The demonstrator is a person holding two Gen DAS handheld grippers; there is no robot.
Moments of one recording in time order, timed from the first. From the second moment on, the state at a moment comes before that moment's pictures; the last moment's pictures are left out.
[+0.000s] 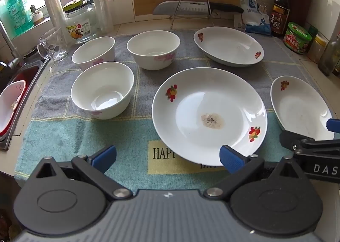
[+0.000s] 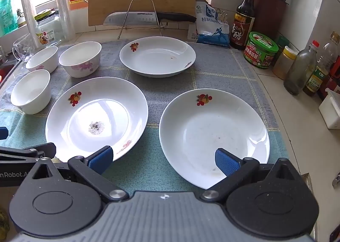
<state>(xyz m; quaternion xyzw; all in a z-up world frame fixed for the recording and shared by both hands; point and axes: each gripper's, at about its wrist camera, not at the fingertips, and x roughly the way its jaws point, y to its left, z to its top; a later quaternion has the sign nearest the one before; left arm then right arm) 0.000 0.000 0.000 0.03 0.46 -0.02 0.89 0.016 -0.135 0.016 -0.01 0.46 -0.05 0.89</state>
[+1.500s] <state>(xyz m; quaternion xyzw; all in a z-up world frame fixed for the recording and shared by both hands) -0.002 0.004 0.006 0.03 0.45 -0.02 0.89 0.014 -0.130 0.025 -0.01 0.45 -0.05 0.89</state>
